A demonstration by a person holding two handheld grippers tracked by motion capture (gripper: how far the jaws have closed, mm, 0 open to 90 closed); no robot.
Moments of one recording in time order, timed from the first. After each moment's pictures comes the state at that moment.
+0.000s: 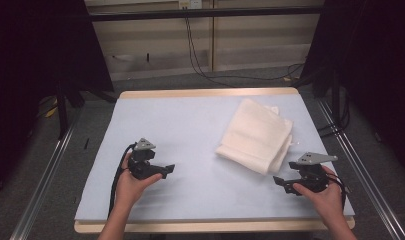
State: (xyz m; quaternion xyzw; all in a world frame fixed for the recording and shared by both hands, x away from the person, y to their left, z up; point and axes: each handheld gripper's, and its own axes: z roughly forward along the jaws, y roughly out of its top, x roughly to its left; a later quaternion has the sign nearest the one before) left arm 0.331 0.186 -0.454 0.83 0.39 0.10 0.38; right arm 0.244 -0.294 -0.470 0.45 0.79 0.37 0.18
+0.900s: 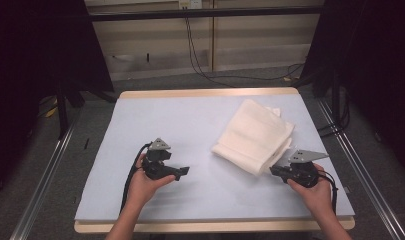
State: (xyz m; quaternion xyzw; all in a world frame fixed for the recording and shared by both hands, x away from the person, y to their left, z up) left arm 0.328 0.148 -0.452 0.85 0.34 0.06 0.40; right arm 0.253 -0.276 -0.468 0.41 0.81 0.40 0.16
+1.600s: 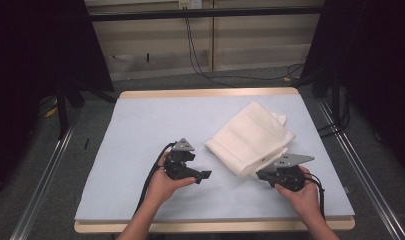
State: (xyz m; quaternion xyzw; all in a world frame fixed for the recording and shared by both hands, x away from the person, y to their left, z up) left arm 0.324 0.089 -0.447 0.86 0.28 0.02 0.42; right arm 0.250 -0.243 -0.469 0.38 0.82 0.41 0.14
